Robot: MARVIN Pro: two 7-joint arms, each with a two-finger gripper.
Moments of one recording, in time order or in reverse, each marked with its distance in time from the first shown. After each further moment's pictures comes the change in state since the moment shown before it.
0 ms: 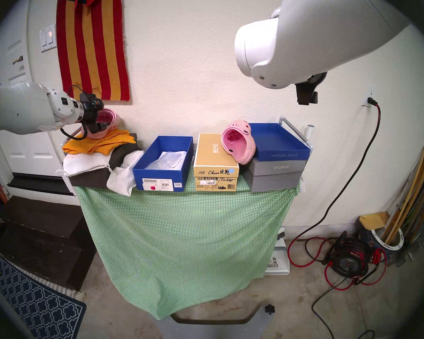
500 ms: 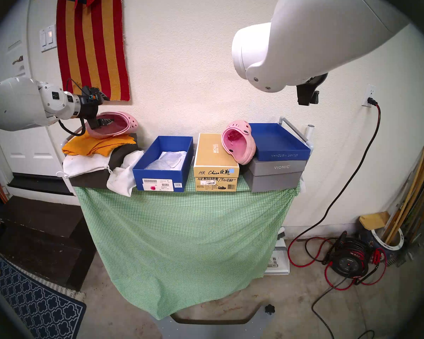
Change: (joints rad) left arm -0.144 0.058 -0.019 -0.109 0.130 -0.067 0.019; right arm -0.001 -0.015 0.000 -0.005 0.058 -0.008 -0.055
